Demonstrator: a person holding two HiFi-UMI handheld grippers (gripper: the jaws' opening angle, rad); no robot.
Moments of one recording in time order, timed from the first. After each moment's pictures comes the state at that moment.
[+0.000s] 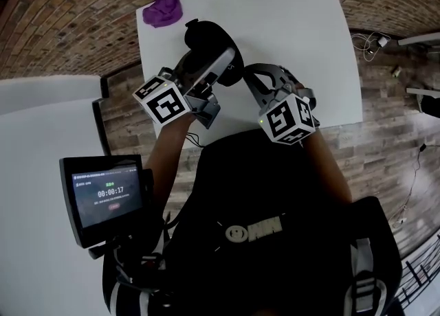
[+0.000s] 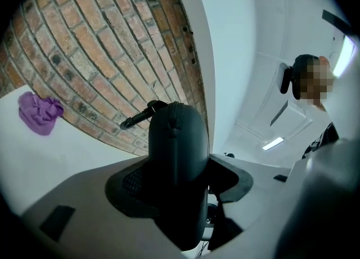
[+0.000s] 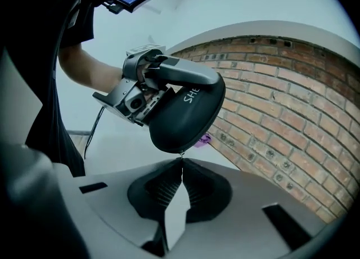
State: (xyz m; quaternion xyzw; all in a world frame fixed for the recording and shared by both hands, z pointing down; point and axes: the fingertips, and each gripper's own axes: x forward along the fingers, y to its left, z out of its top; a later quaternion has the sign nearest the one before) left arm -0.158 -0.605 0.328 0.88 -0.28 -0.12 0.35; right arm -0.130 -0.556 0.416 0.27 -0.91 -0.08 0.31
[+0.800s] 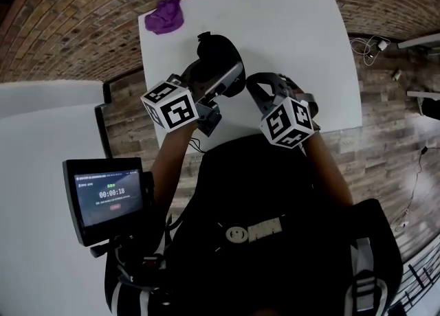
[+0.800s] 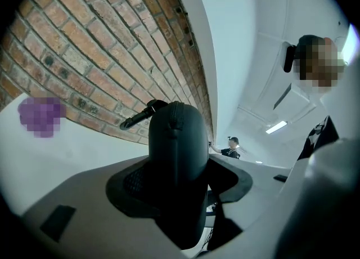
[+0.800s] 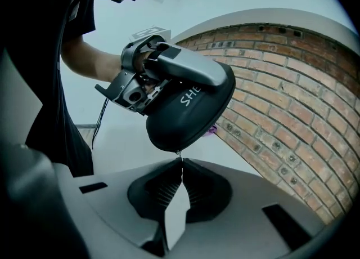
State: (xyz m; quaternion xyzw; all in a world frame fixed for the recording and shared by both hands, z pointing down) left arm -0.142 -0.595 0.353 0.90 -0.28 -0.05 0.34; right arm -0.122 -0.548 0.438 0.24 -0.90 -0.06 0.36
